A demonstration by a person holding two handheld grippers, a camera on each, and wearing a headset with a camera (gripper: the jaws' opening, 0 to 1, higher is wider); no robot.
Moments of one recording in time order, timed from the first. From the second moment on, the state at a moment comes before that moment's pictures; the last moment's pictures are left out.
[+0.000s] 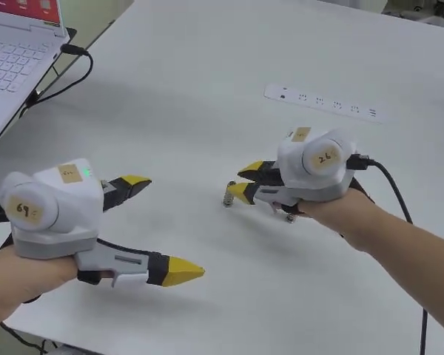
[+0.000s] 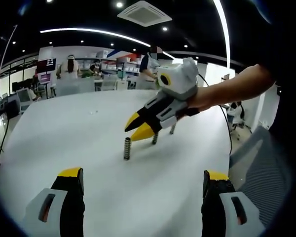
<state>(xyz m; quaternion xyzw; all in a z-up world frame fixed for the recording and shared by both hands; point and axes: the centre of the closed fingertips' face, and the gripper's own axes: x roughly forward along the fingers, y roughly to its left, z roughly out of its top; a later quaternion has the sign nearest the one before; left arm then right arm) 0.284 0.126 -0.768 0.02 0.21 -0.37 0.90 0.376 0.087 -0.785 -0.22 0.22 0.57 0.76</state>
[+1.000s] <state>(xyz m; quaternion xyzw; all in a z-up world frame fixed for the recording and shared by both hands) 0.304 0.088 -0.744 0.04 0.20 -0.41 0.89 0.338 0.015 -0.740 -0.12 0.18 0.56 0.80</state>
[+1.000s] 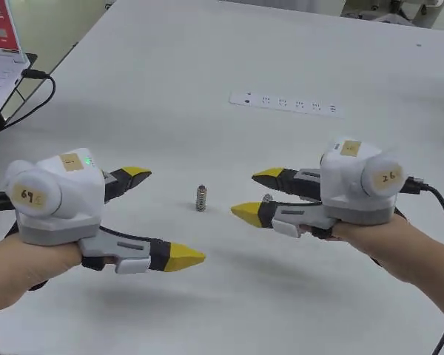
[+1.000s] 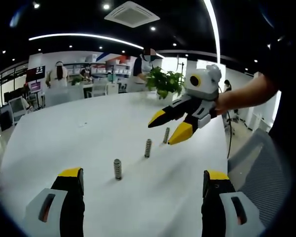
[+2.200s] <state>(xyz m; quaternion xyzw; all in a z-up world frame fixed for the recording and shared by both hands) 0.286 0.091 -0.749 0.07 0.21 -0.41 0.89 0.293 -0.109 -0.756 -0.08 0.18 0.48 0.86</state>
